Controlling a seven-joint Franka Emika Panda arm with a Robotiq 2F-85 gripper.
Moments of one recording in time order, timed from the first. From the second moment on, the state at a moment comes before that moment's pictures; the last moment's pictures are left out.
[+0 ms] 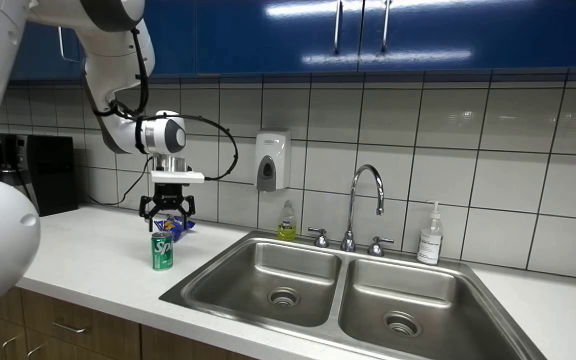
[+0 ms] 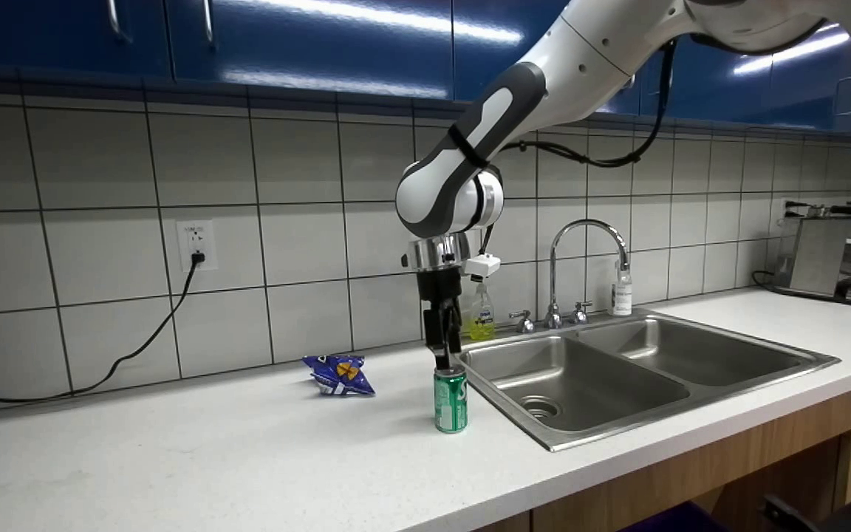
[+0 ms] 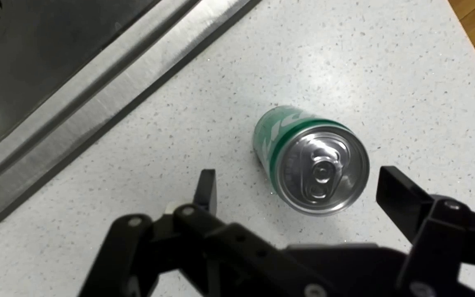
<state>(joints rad) 0.16 0.35 0.19 -1.93 -0.11 2.15 -0.55</state>
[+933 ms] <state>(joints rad) 0.12 0.24 0.14 -2.03 -0.10 2.15 -0.46</state>
